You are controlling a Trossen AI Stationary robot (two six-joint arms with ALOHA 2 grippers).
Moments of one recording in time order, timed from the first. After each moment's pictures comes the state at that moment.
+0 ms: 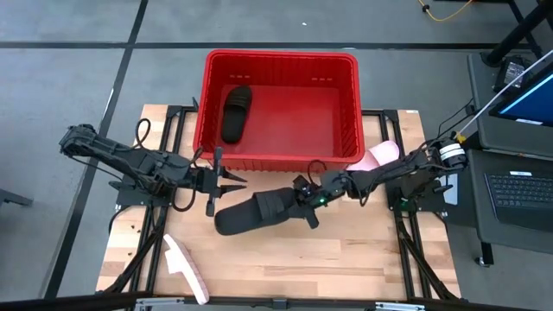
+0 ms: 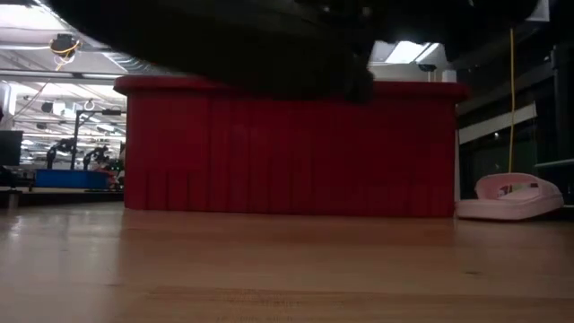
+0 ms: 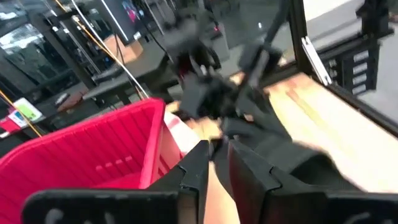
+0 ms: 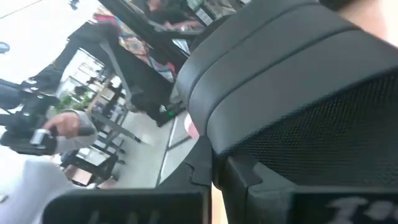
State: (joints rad) left arm -0.31 0.95 0.85 -0.12 -0.33 0.34; right arm 0.17 1.60 0.80 0.65 -0.26 0.78
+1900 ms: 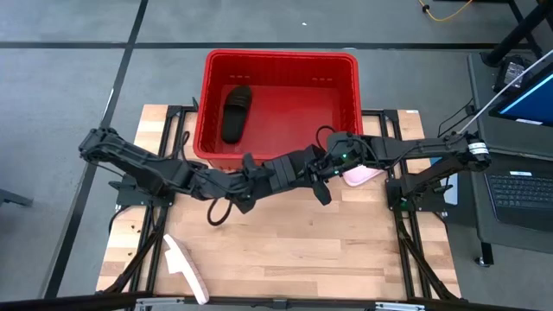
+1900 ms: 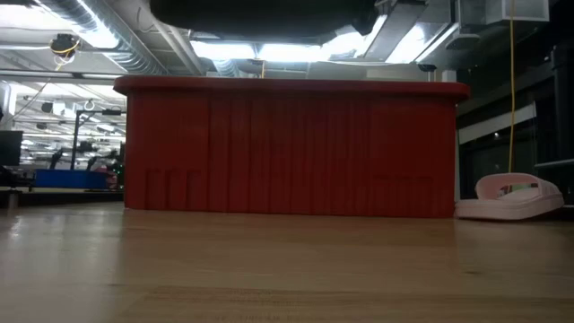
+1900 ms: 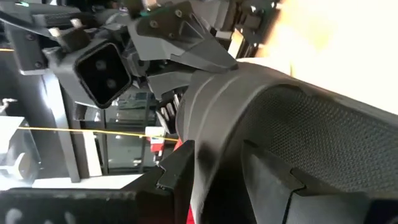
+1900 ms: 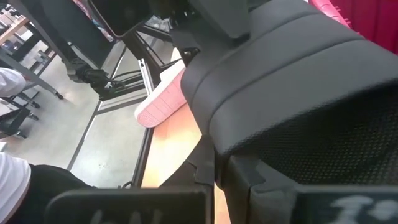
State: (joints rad) left arm -0.32 1.33 1.12 -0.12 -0.68 1.18; right arm 0.03 1.36 1.18 -0.24 -0.26 0.36
